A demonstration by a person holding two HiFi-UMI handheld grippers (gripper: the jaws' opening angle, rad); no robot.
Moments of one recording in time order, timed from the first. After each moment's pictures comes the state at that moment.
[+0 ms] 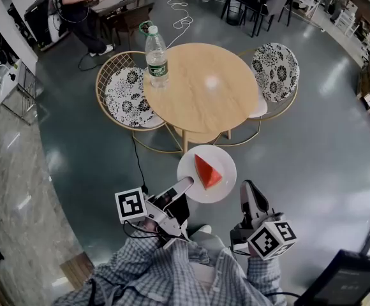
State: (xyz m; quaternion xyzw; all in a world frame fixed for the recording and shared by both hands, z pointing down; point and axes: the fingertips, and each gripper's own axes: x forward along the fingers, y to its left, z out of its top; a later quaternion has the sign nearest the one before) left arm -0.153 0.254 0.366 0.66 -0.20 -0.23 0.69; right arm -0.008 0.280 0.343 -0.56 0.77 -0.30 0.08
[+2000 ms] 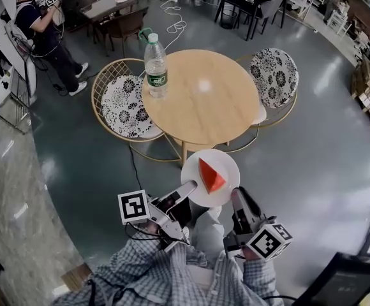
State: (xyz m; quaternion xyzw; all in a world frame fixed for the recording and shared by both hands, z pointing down) left arm -0.167 0.215 0.370 0.67 -0.16 -0.21 0.69; right arm -0.051 0.249 0.359 -0.53 0.74 -0.38 0.15
